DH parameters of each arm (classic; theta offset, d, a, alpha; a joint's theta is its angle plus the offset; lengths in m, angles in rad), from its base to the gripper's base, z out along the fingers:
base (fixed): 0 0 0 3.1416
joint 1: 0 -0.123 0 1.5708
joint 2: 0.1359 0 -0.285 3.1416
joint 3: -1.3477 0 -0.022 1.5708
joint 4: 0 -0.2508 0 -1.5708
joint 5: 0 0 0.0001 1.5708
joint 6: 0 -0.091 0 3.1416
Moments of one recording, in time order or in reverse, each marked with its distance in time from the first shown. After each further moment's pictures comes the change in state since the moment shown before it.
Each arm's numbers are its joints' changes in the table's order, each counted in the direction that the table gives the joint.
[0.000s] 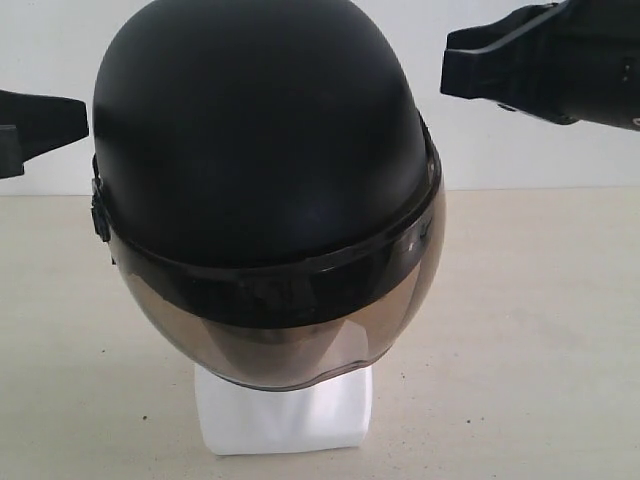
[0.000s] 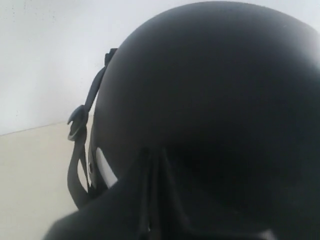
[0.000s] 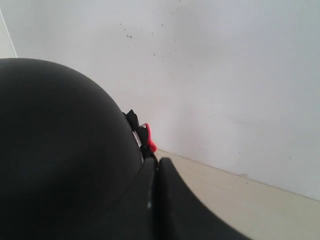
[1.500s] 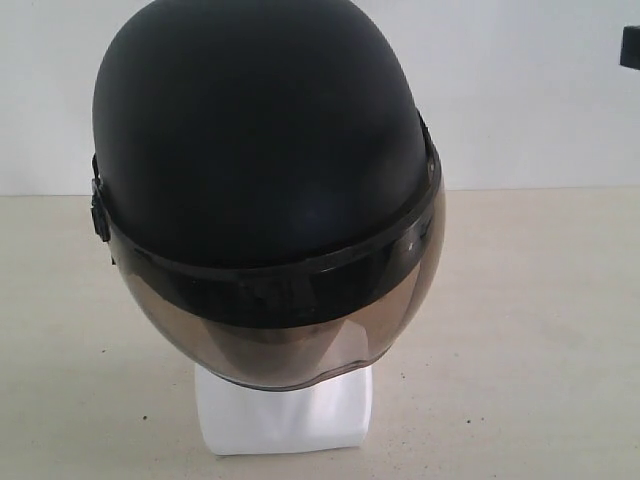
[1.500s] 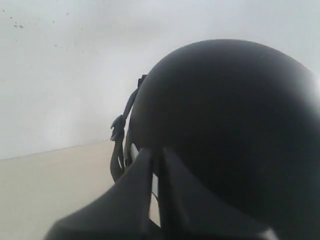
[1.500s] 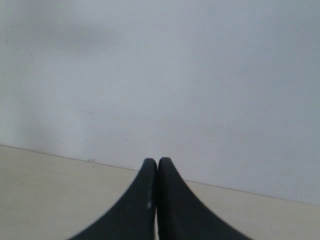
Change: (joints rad) left arm 0.000 -0.289 -0.061 -0.498 0.025 0.517; right arm 0.251 -0.120 0.000 -0.259 -0.251 0.440
